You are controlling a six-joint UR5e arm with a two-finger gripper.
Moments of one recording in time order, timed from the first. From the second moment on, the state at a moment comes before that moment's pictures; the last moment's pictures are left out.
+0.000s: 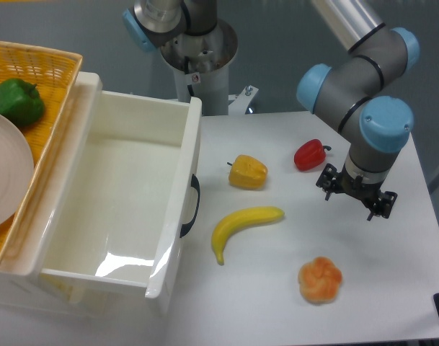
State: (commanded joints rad) arm 2.73 -2.08 -1.44 -1.14 1.59 1.27
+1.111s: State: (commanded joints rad) arm 2.64 -2.24 -1.42 -0.88 1.54 1.00
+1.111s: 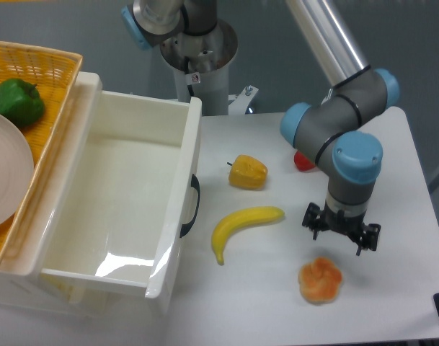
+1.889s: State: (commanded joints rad) arm 2.63 -2.28 -1.42 -0.88 1.56 1.00
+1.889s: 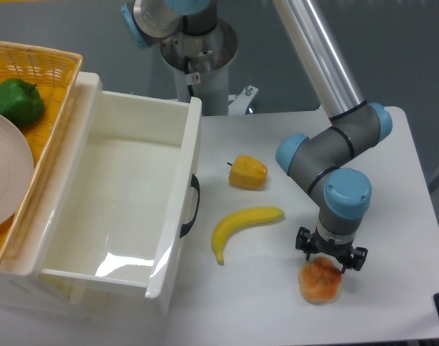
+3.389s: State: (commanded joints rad) arm 2.66 -2.08 -1.21 -1.38 1.56 1.18
